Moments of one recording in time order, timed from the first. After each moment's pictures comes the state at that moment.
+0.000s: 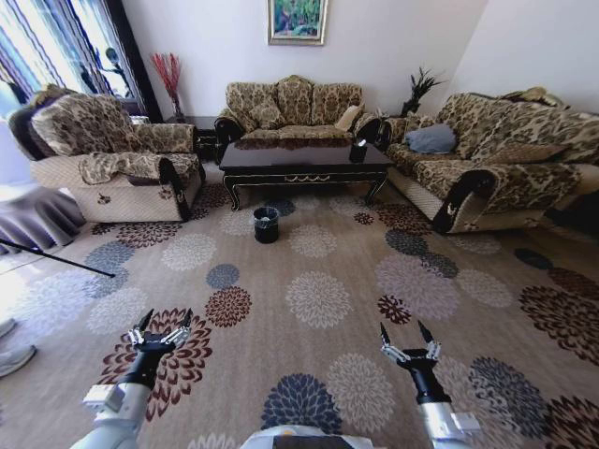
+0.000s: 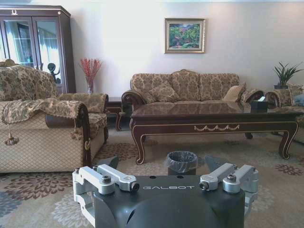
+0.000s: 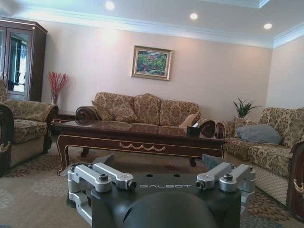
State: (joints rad) left arm 1.95 -1.12 -0.78 -2.23 -0.48 -0.16 -0.11; right arm -1.88 1.34 0.72 2.01 0.22 0.47 -0.06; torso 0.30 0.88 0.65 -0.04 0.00
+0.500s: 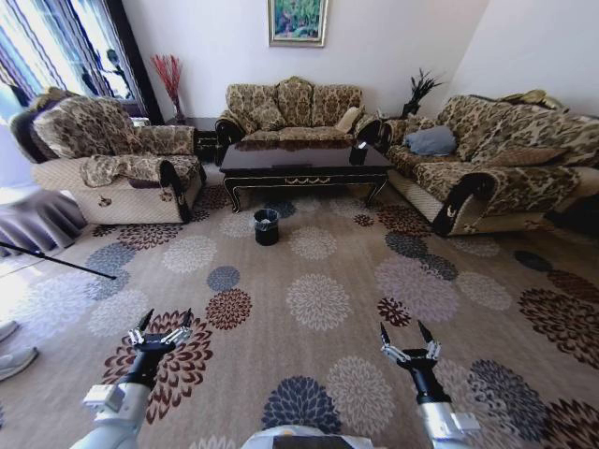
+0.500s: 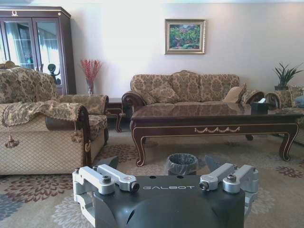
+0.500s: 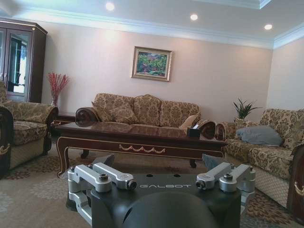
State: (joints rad) left arm 1.95 -1.12 -0.78 -2.23 -0.48 -0.16 -0.11; right arm -1.88 1.34 0.72 2.01 0.22 0.47 -0.06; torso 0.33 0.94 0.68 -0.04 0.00
